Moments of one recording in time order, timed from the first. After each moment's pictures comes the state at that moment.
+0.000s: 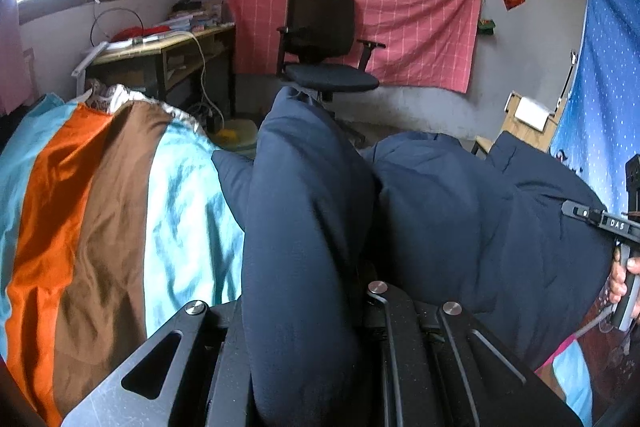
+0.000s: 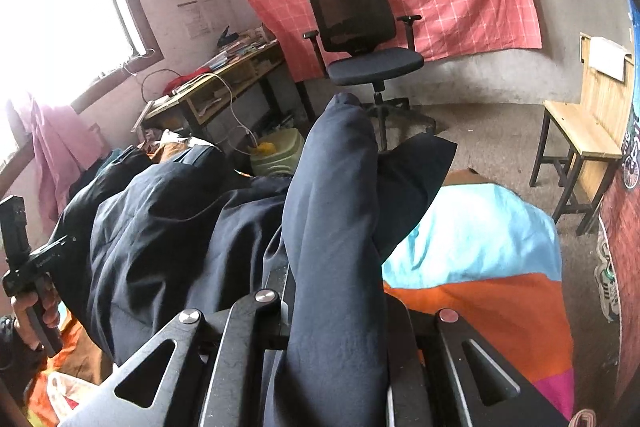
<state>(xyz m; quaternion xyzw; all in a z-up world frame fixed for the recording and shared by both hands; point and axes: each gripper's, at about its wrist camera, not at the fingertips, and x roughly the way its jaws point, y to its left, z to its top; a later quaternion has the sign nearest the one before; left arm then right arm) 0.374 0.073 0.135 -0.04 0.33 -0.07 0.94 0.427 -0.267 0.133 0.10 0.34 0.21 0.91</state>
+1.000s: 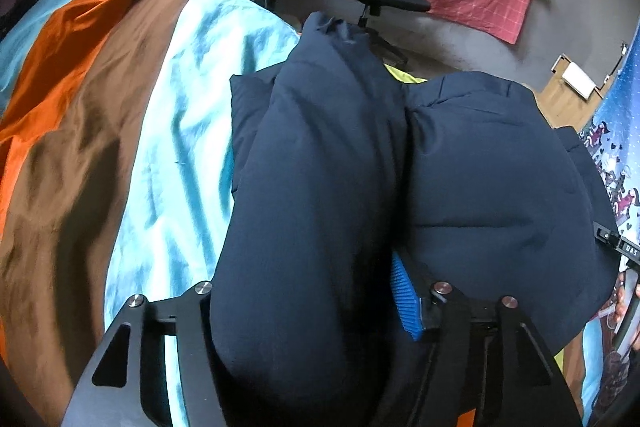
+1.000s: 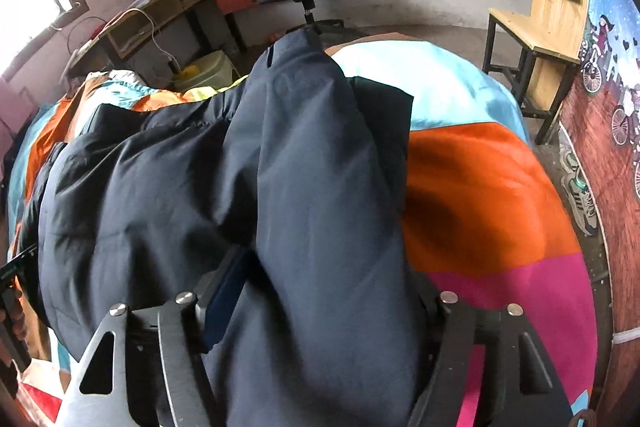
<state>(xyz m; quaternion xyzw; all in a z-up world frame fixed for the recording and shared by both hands) 0.354 0.102 -0.001 -0.09 0.45 -0.01 0.89 0.399 -0.291 -0.008 0.09 0.45 0.10 0.88</state>
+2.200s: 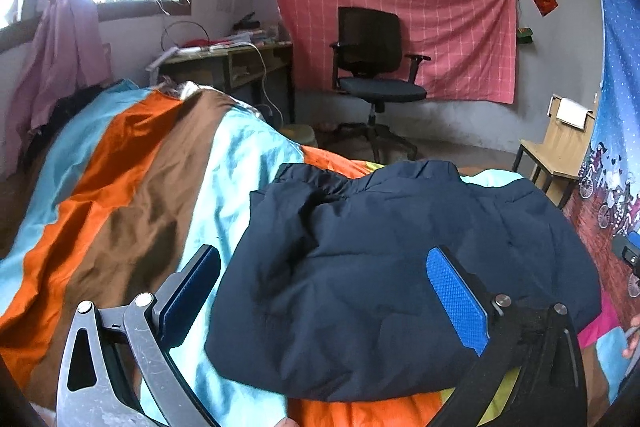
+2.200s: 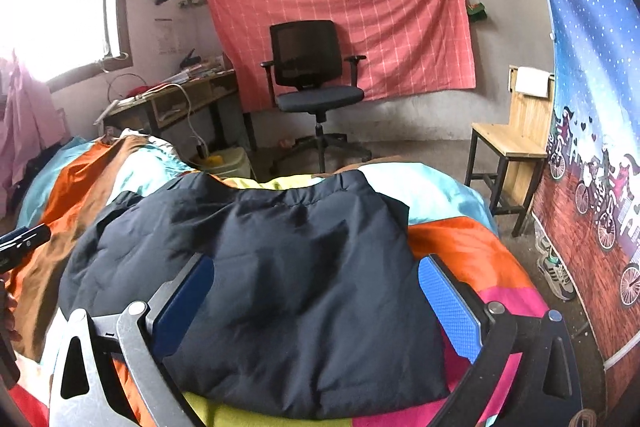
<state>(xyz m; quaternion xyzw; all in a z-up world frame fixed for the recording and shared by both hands) 0.253 0.018 0.083 -0.02 0.26 0.06 0.96 0.274 -0.248 0.065 0.04 0.25 0.09 0.96</state>
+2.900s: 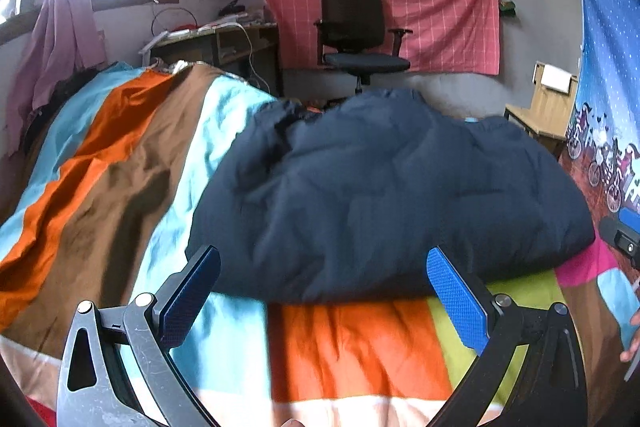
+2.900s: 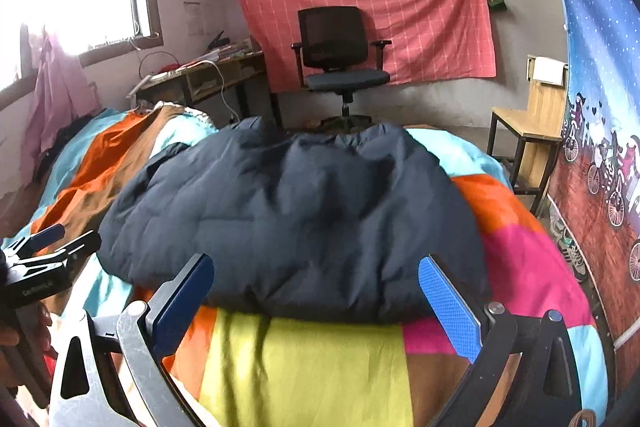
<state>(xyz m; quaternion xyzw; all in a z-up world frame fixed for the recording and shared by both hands) 0.195 -0.011 0.026 0.00 0.30 0.03 0.95 0.201 -0.215 0.029 0.03 0.27 0.13 0.95</state>
